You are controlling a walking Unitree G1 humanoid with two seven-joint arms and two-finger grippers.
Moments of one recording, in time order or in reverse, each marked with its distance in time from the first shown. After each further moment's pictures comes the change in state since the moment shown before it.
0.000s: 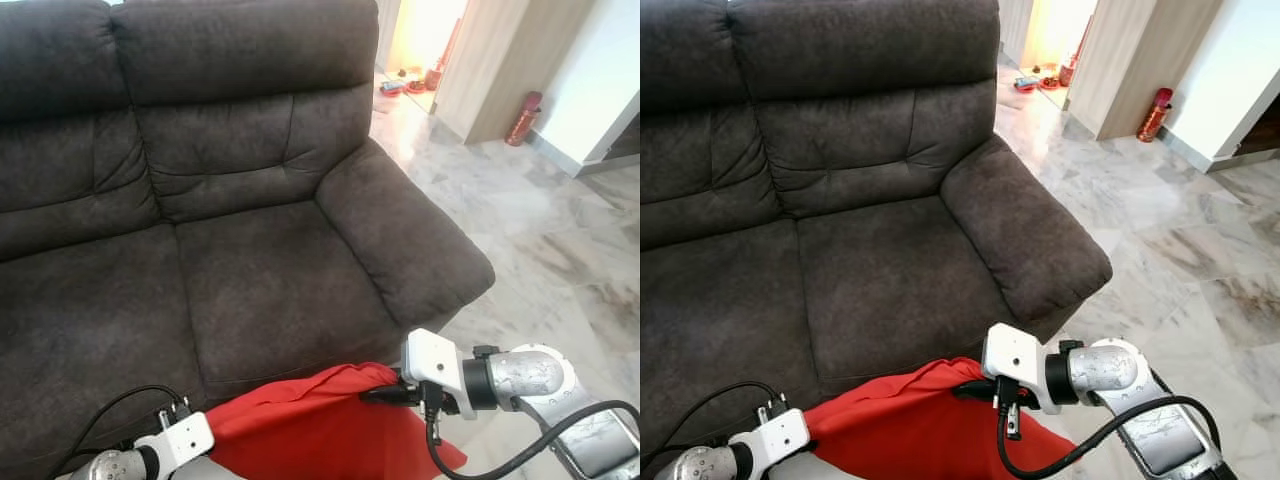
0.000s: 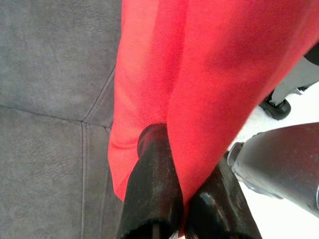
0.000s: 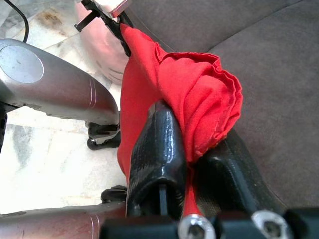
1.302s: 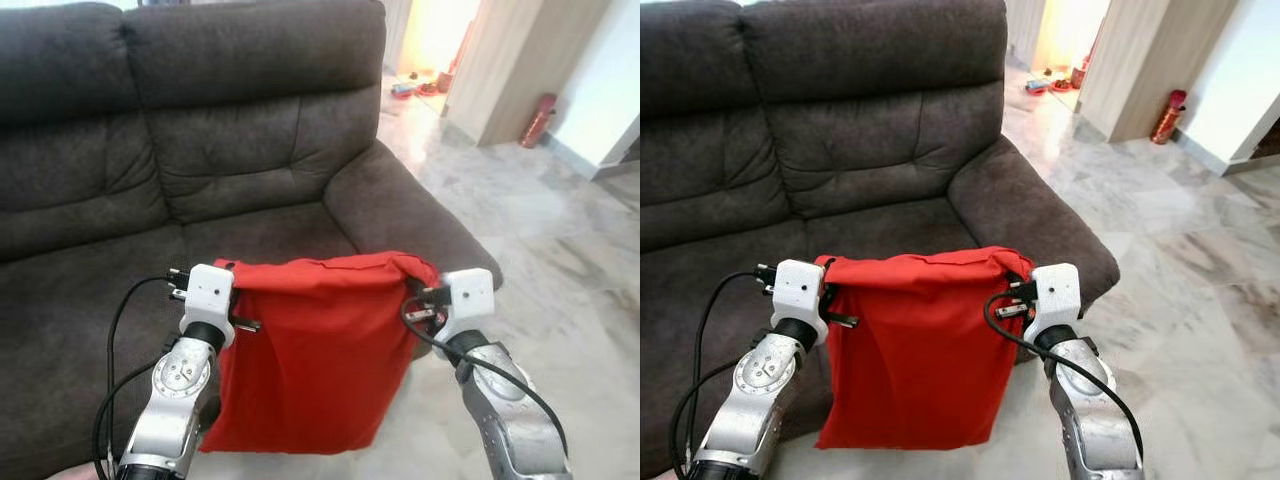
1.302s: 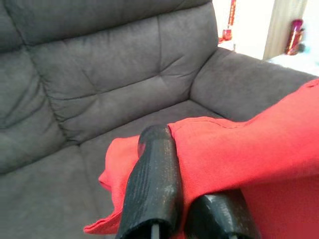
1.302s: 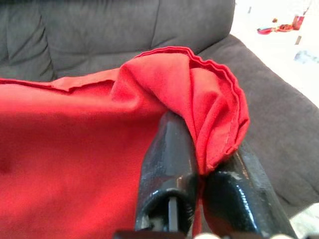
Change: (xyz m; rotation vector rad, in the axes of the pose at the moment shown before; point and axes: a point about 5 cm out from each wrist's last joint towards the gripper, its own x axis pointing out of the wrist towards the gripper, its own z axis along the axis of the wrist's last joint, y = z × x) left arm -0.014 0.083 0.166 -0.481 -0.617 0.702; right arm 0.009 -0.046 -0.016 0.494 -0.329 -1.156
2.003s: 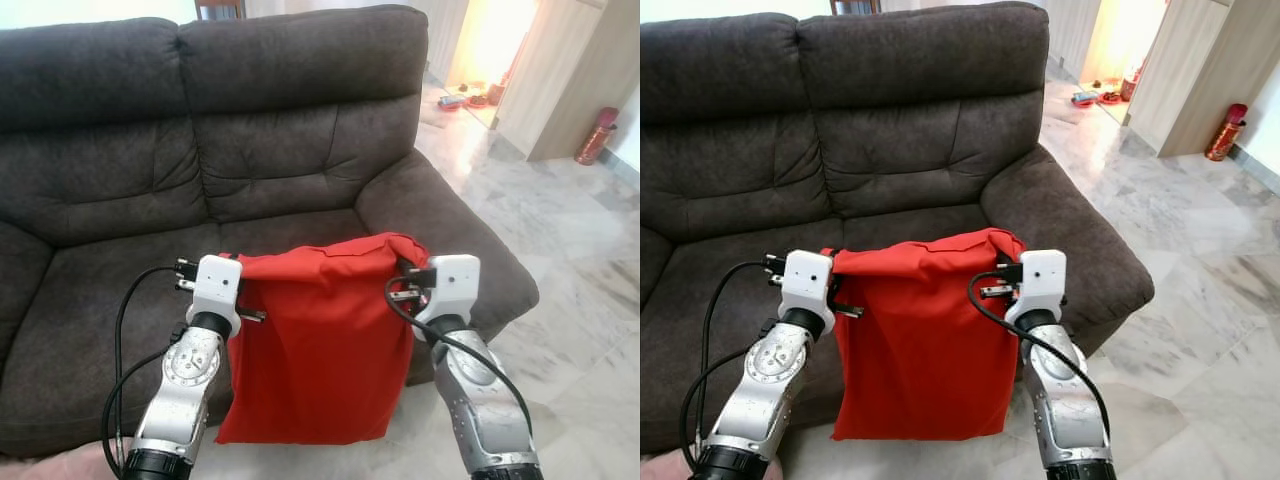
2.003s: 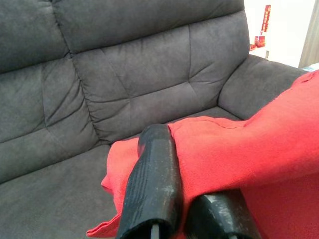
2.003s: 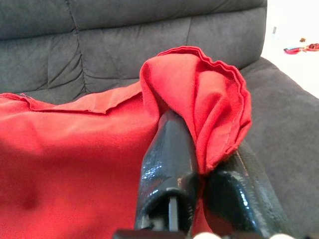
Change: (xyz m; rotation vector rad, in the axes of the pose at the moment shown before) left arm 0.007 -0.002 0.002 0.013 -0.015 0.047; right arm 0.021 0.026 0.008 0.037 -0.069 0.016
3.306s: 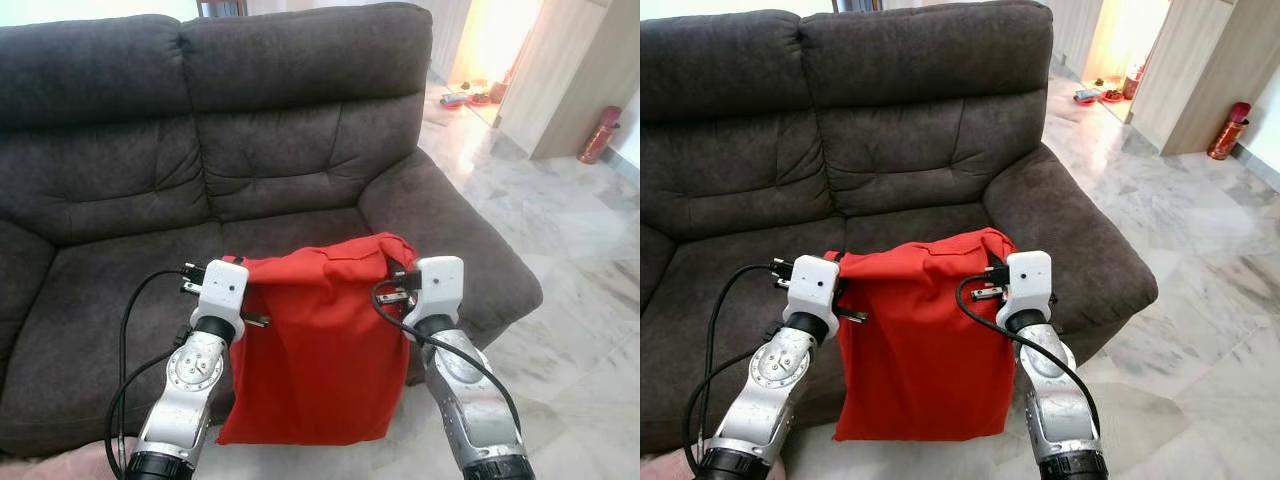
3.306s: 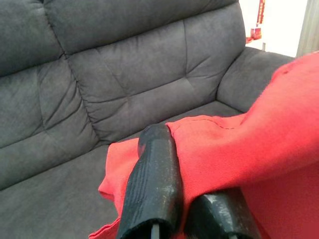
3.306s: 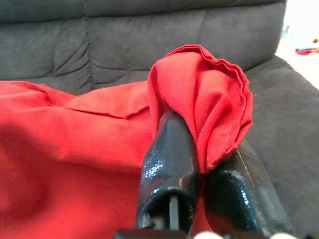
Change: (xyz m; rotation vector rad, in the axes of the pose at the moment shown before) left arm -0.001 -0.004 -0.006 0.047 0.001 -0.035; right arm 0.009 0.014 -0.009 -0.039 0.019 0.047
